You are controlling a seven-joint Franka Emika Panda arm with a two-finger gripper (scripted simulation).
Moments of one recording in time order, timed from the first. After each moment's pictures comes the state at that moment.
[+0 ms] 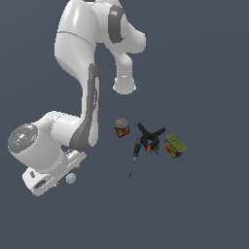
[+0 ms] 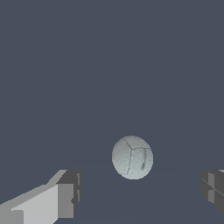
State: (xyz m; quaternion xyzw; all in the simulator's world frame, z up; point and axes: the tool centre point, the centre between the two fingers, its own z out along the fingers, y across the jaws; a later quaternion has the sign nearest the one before) arm 0.142 -0.236 0.073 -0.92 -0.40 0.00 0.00
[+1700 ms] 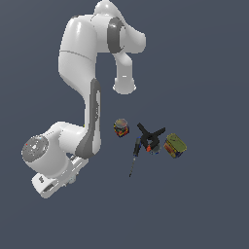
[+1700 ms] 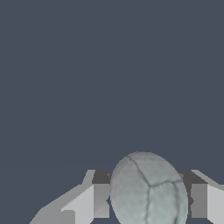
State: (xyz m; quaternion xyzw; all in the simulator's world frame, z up) arm 0.142 -0.236 0.021 -0.91 -0.40 0.00 0.00
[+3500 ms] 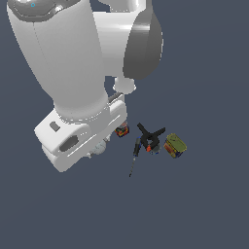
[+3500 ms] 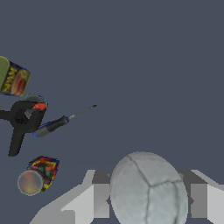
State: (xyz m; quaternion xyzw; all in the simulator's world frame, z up) arm 0.136 -0.072 0.300 -0.91 -0.40 0.00 0.00
